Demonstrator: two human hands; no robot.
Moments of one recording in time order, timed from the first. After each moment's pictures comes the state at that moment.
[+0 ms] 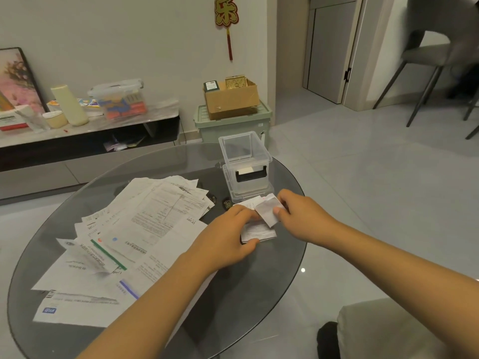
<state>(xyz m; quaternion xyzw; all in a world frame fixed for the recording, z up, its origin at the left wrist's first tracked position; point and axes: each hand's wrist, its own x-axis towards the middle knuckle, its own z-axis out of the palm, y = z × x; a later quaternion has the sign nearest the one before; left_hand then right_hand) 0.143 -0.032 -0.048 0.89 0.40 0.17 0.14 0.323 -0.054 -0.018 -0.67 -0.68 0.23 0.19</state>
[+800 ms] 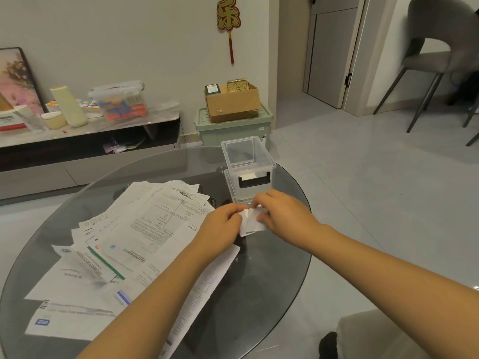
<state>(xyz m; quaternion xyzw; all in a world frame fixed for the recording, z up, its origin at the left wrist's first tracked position) 0.145 -0.004 -0.046 0.74 0.51 0.28 0.34 0.306 -0.019 -0.033 -0.60 -0.78 0.06 0.18</state>
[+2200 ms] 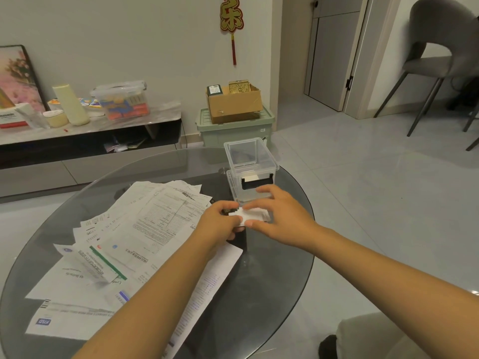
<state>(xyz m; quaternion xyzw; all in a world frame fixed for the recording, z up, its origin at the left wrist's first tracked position) 0.147 0.005 -0.040 0.53 0.58 0.34 0.52 0.303 -0.020 -0.034 -0.59 -0.77 0.13 0.23</state>
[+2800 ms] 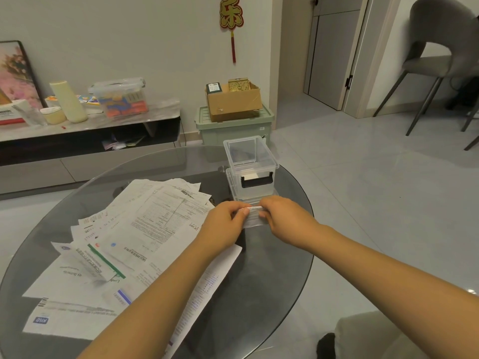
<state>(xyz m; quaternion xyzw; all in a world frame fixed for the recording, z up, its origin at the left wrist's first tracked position) 0.148 0.006 -0.050 0.76 0.51 0.29 0.29 0.304 -0.014 -0.037 -0.62 -0.76 0.11 0.14</state>
